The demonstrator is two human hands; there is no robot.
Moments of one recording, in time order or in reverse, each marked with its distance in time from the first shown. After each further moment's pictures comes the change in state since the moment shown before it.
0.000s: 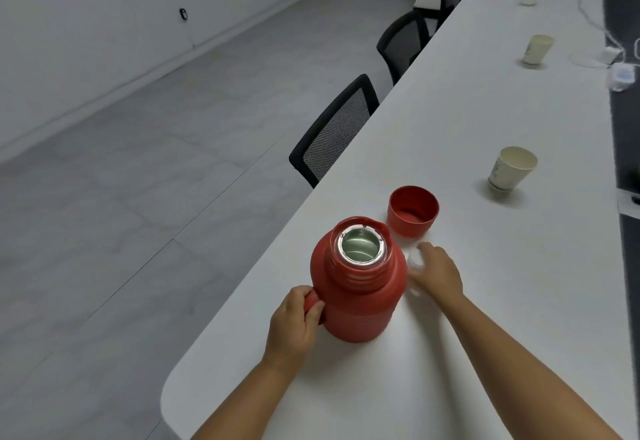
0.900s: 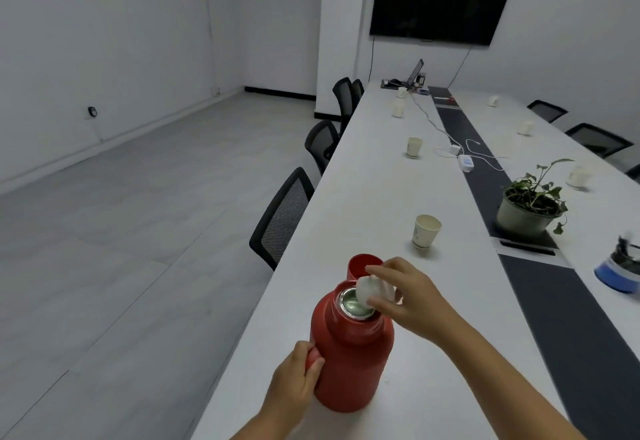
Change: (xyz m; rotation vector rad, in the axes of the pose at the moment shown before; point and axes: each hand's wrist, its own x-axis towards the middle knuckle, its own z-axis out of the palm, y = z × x) left_hand 0.042 -0.011 -0.025 -0.010 -0.383 0.300; right_hand -0.123 -0.133 -0.107 0.074 0.267 -0.505
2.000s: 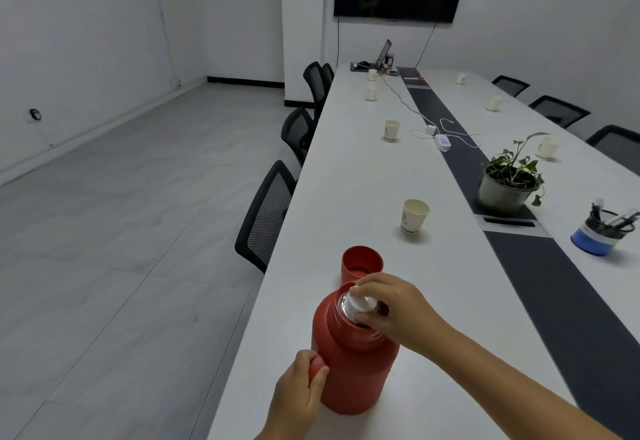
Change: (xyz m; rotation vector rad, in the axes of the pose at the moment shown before) left_hand 0.007 -0.016 -0.006 -0.006 -0.052 0.025; right_hand 0.001 -0.002 0.034 -0.064 0.014 -0.050
